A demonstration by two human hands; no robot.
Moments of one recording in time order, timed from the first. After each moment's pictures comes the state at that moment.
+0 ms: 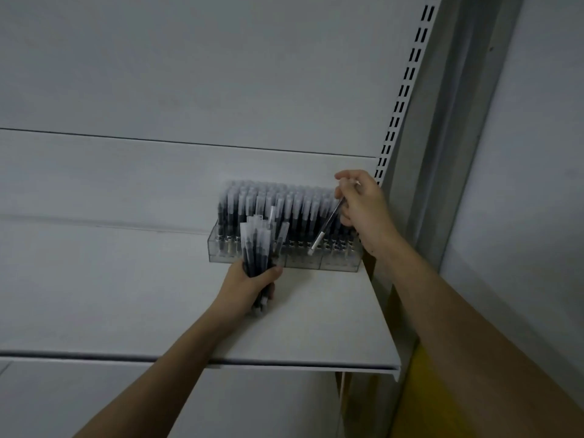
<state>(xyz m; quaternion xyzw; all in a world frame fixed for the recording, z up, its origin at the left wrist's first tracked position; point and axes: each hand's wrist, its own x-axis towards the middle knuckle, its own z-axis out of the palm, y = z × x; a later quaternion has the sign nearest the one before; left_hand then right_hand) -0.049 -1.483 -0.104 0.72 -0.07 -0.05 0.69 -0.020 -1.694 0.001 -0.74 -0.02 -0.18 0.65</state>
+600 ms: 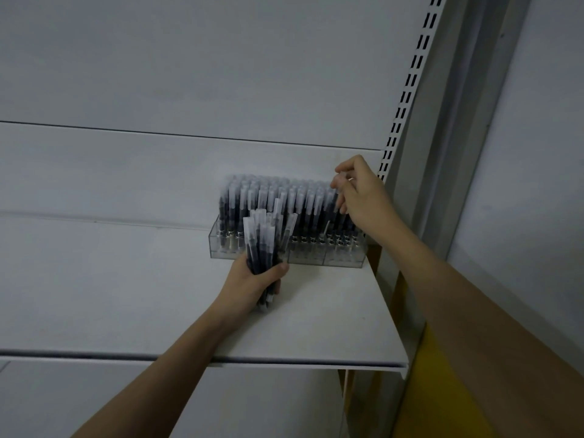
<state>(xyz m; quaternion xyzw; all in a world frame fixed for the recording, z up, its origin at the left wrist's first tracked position) -0.048 -1.484 -0.107 0.72 -0.11 -0.03 0.69 0.002 -1.700 -0.005 -0.87 -0.08 -0.23 0.43</state>
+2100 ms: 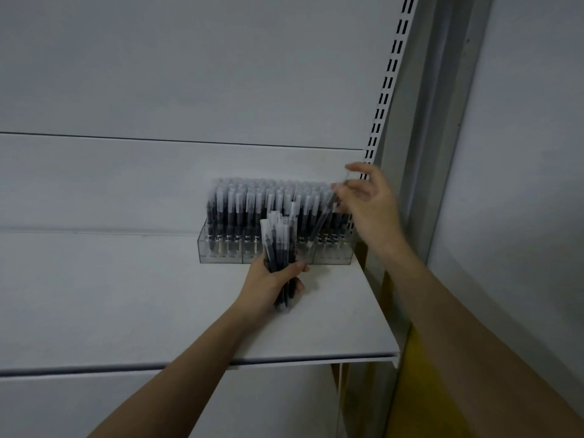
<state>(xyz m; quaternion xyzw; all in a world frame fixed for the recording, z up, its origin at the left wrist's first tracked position) -0.050 -1.521 -0.104 0.65 -0.11 -0.11 0.74 -0.048 -1.701 -0.011 -0.74 -0.04 -0.28 0.61</state>
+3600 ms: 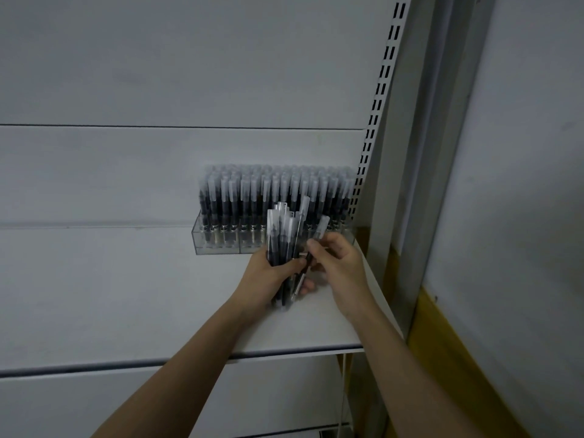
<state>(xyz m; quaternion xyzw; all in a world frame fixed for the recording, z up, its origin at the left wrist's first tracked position) -0.049 -1.522 -0.108 0.63 -0.14 -0.15 0.75 -0.066 -1.667 -0.123 -0.65 0.05 -0.16 0.74</state>
